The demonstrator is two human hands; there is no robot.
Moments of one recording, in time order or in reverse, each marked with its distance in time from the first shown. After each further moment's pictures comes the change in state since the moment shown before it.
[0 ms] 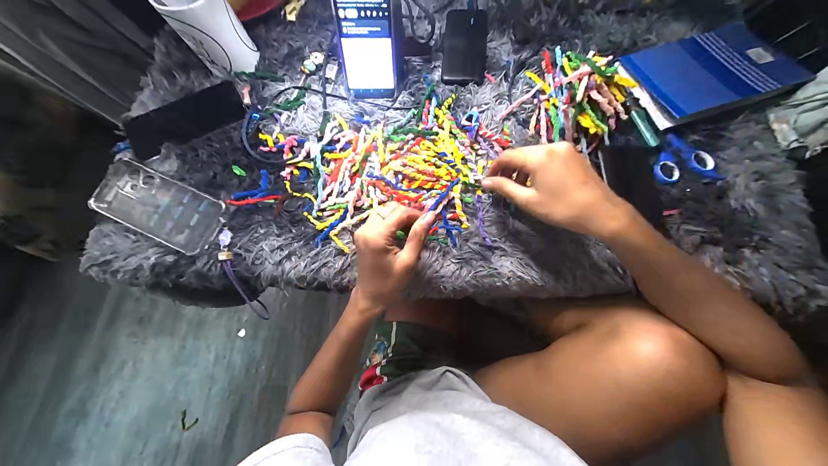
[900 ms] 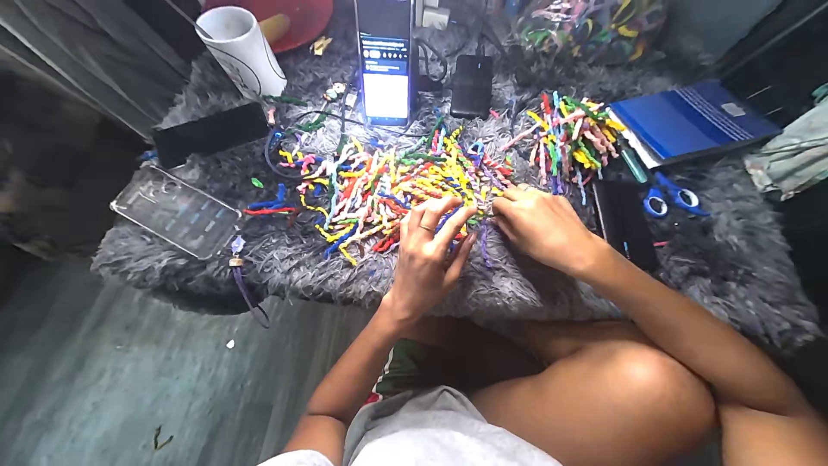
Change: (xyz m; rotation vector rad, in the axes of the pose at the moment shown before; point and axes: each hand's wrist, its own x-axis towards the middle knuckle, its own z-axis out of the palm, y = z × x) left_hand 0.013 0.007 0.036 0.221 -0.020 0.193; right_hand -0.010 -0.003 0.022 -0.324 -0.033 -0.106
